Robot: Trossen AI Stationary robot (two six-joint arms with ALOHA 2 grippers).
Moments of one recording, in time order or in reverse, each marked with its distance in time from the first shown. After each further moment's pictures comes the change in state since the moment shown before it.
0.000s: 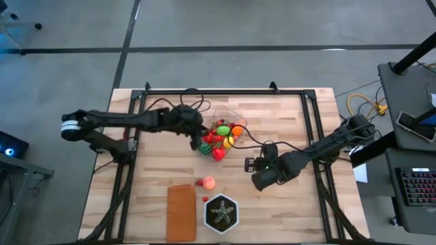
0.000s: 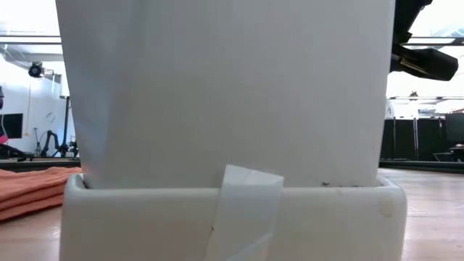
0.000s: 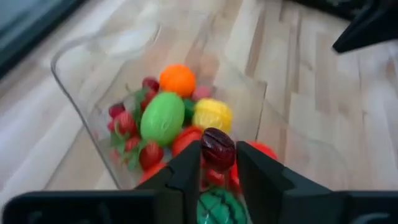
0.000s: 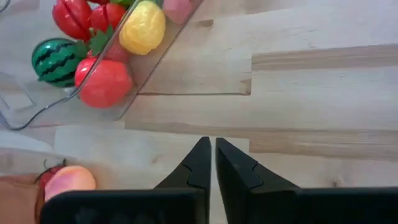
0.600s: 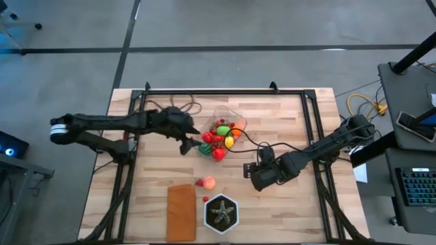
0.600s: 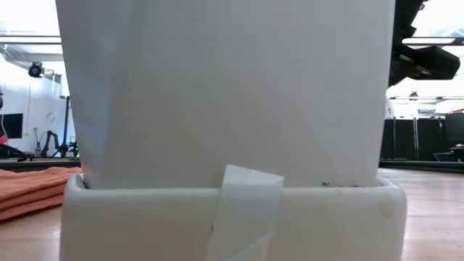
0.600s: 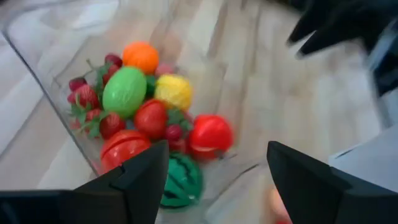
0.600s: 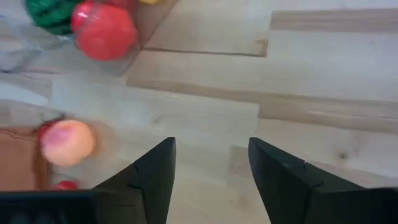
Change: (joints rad) left arm -0.007 -0.127 -0.056 -0.089 0.123 -0.056; right arm 0.000 0.000 -0.002 0.080 -0.122 -0.109
